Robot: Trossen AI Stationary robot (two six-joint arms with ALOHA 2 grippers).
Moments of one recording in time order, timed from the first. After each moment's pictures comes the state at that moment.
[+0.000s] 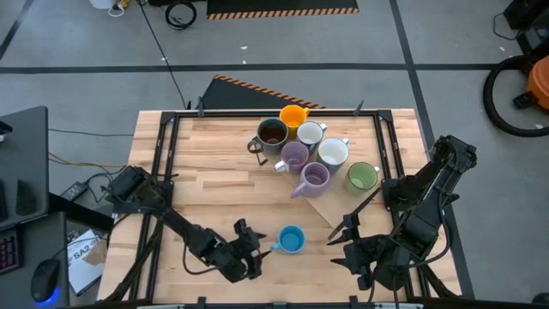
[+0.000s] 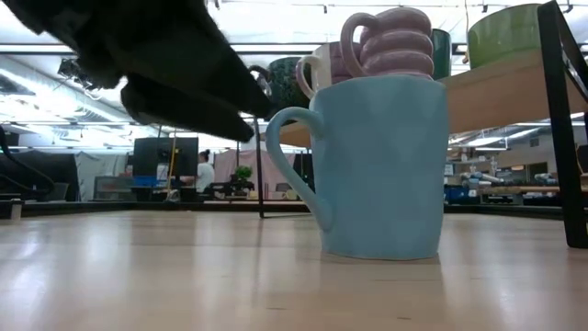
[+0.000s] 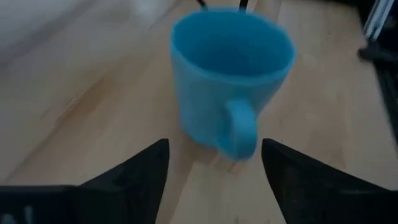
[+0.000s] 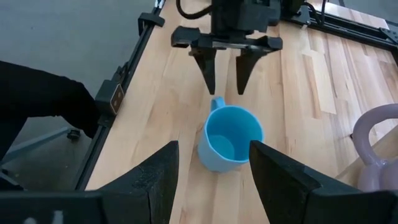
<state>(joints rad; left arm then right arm) -0.67 1.86 1.04 0.06 -0.77 -0.75 0.90 1.50 1.38 -0.80 0.64 0.45</state>
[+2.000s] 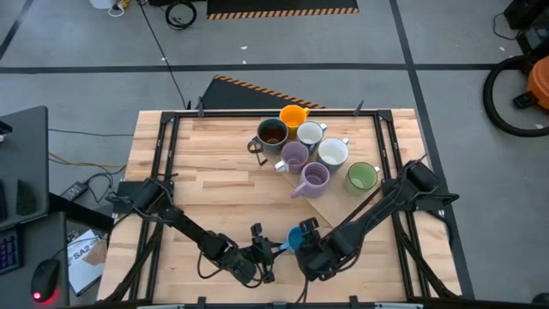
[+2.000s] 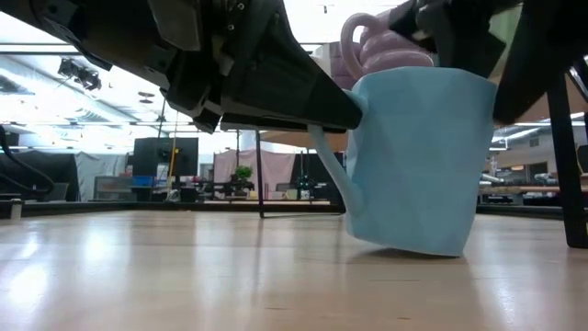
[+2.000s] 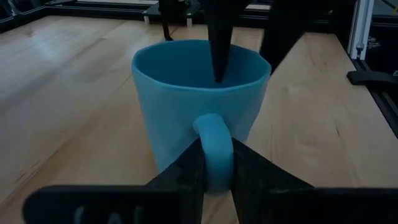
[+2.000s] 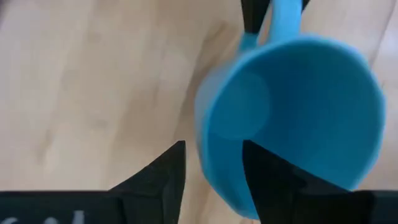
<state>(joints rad) -0.64 2.06 1.11 0.46 -0.84 -0.42 0.62 1.94 1.49 -0.89 0.27 0.24</state>
